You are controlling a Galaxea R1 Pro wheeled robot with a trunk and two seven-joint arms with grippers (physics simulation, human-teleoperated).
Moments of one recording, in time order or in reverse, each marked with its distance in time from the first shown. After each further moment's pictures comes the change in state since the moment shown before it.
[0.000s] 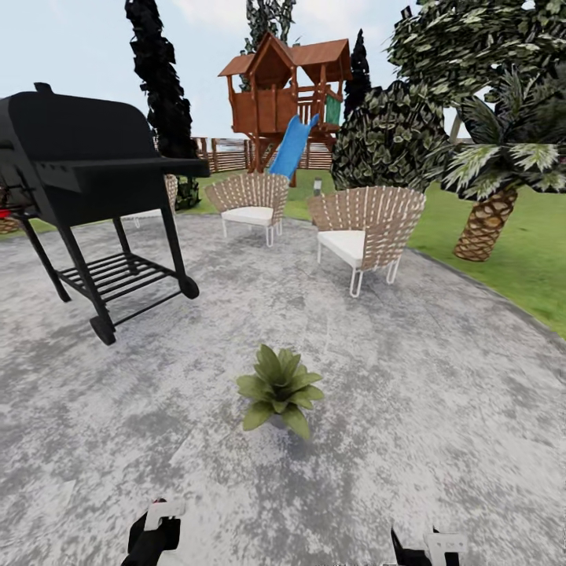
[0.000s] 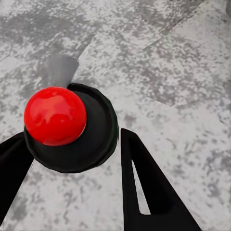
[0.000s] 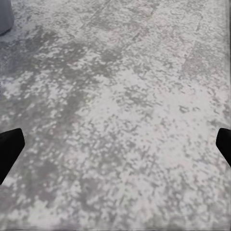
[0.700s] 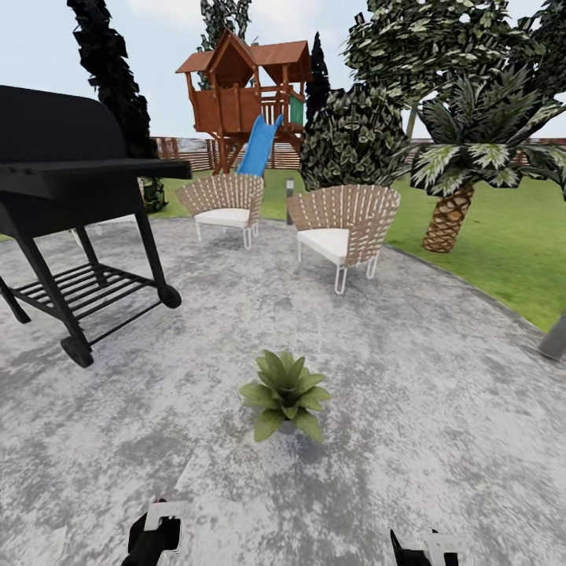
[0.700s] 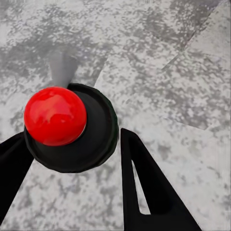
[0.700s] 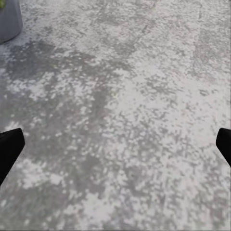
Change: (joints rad) left arm 0.000 0.000 0.000 0.000 0.000 0.000 0.000; right arm 0.000 0.003 0.003 0.002 0.000 0.001 0.000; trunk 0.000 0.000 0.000
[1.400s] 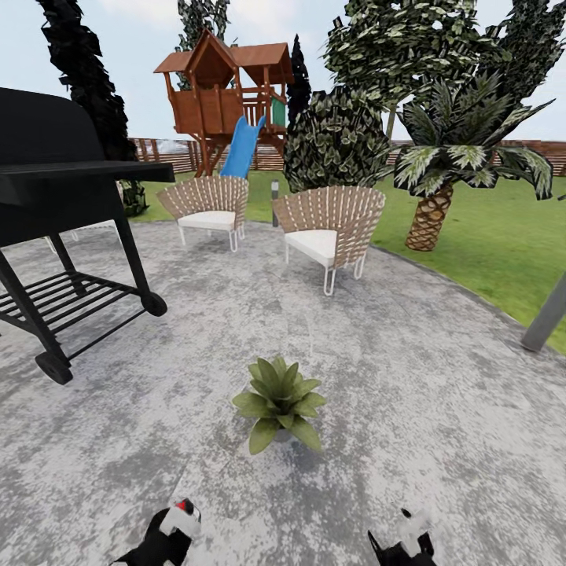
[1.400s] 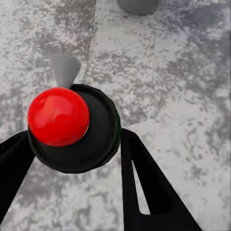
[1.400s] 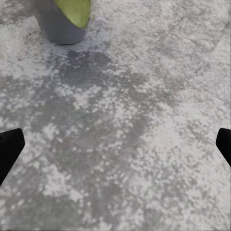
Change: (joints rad) left arm -0.012 0.050 -0.060 -0.012 -0.309 0.009 -0.274; right arm -0.002 -0.017 0.183 -0.083 0.195 0.002 0.010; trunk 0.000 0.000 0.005
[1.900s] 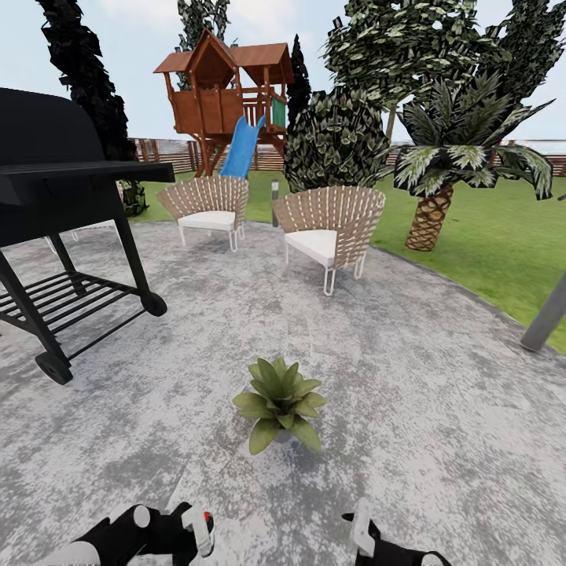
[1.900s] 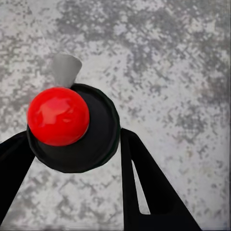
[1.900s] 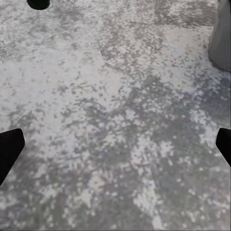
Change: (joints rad) left arm -0.137 0.002 -0.010 -0.015 -0.437 0.212 -0.425; right arm -0.027 0.003 0.047 -0.224 0.325 0.197 0.462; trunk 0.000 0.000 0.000
